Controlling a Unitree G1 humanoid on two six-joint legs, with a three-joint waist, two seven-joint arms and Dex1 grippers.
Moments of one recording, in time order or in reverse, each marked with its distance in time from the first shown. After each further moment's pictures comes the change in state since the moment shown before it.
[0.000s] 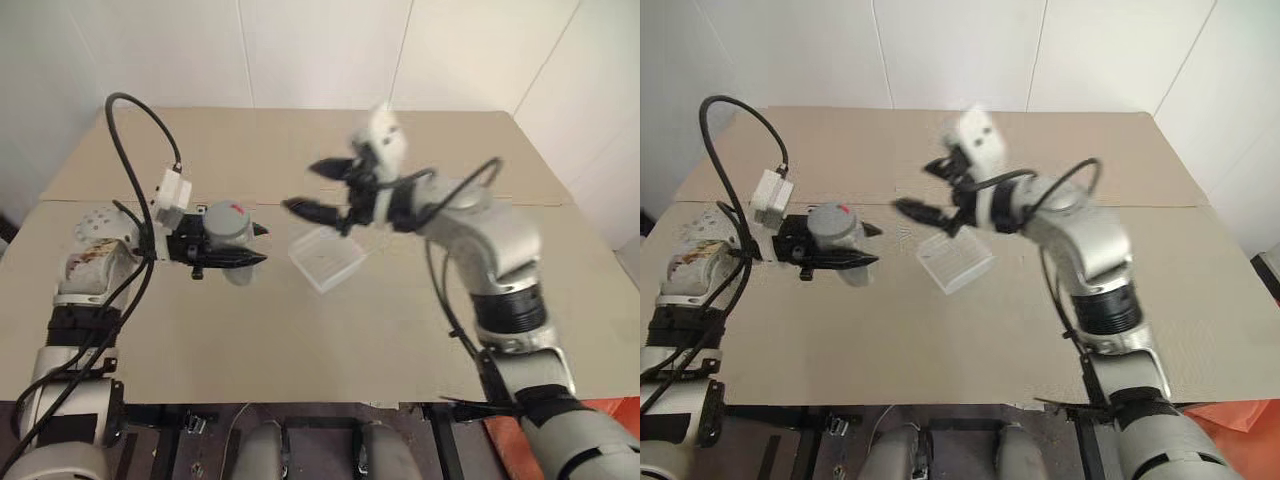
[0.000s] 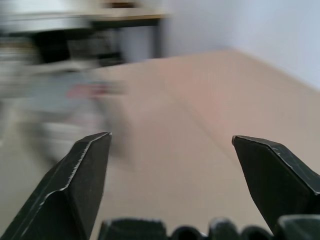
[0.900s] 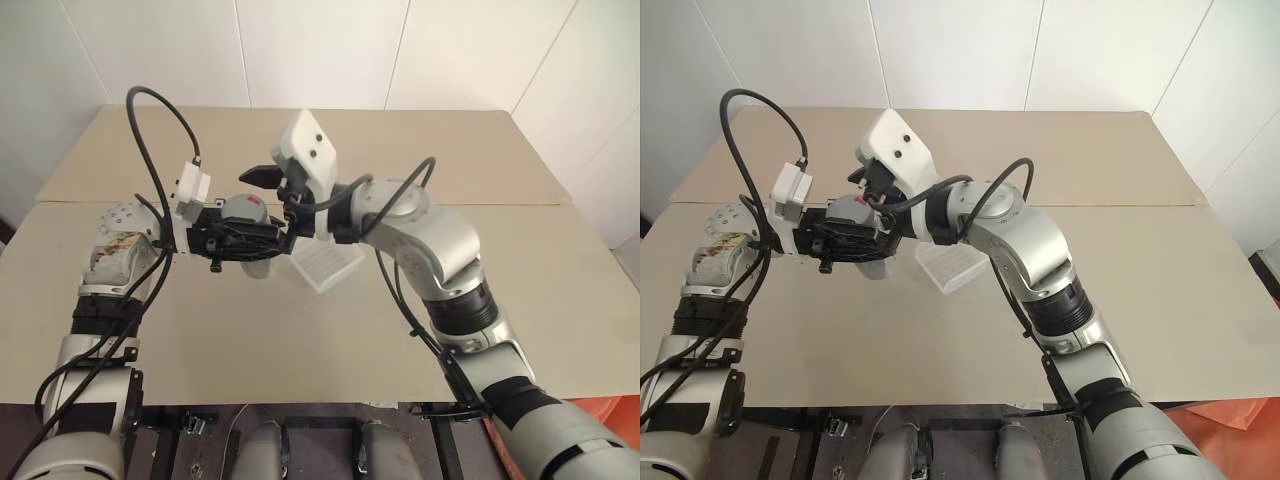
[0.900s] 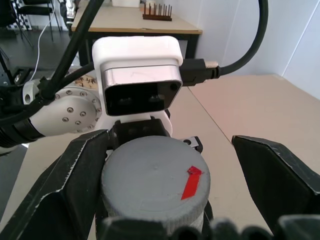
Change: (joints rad) left arm -0.065 -0.081 -0.029 0.048 0.019 -0.020 0.012; right arm -0.078 0.201 0.176 0.012 -0.065 -0.047 -0.010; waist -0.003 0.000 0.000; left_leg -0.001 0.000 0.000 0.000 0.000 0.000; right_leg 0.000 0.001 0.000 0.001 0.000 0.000
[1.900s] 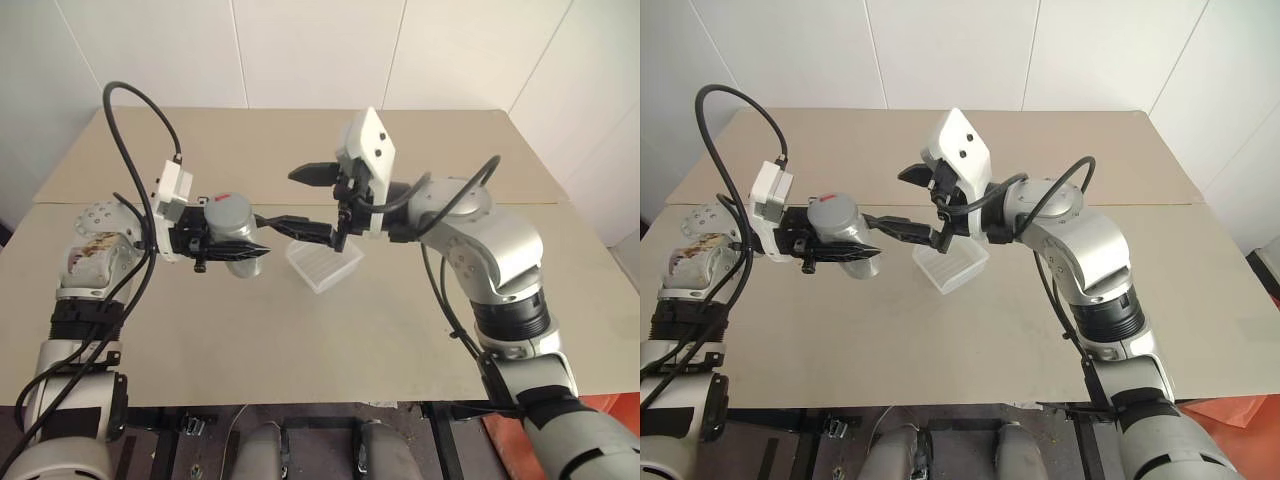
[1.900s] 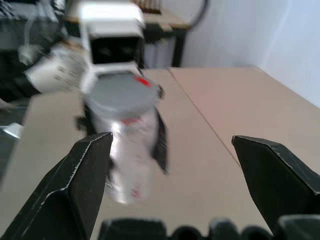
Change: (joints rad) left arm 0.027 0.055 0.022 -0.026 -0.017 0.003 -0.002; right arm 0.068 -0.152 -0.098 -0.138 0.106 0.052 0.081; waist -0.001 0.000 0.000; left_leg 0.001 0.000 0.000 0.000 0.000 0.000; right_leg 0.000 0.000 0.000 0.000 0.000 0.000
